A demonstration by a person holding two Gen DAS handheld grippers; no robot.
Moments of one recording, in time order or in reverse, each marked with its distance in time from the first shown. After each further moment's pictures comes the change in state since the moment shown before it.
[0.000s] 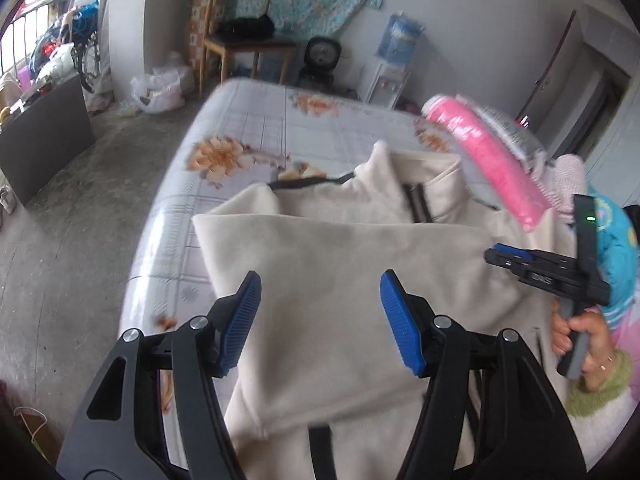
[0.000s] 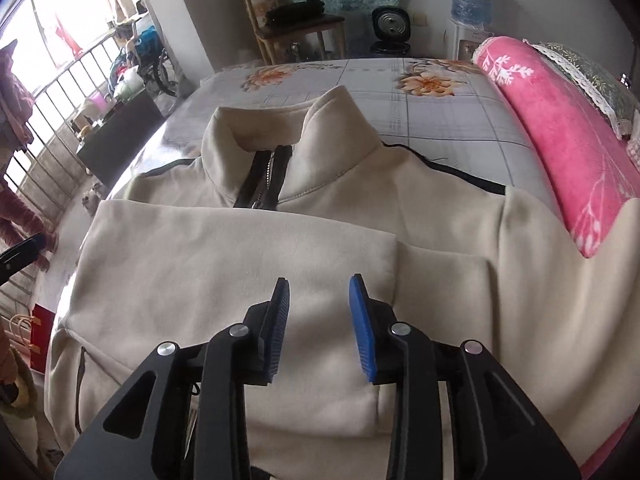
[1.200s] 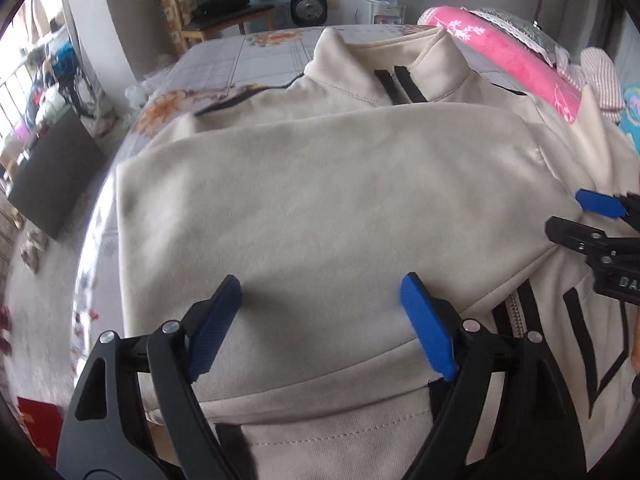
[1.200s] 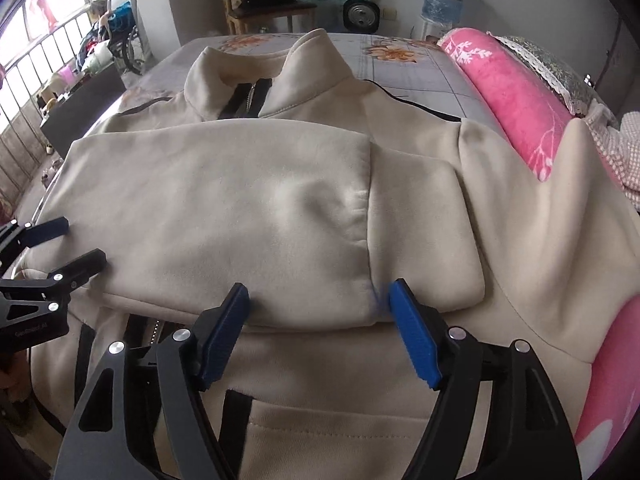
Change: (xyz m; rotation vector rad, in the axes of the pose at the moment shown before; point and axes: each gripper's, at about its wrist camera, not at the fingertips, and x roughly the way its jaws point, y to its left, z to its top) left arm 0.055 -0.076 -0.067 0.188 0.108 0.182; right arm -0.036 0.011 -0.070 0.027 -0.005 -0.148
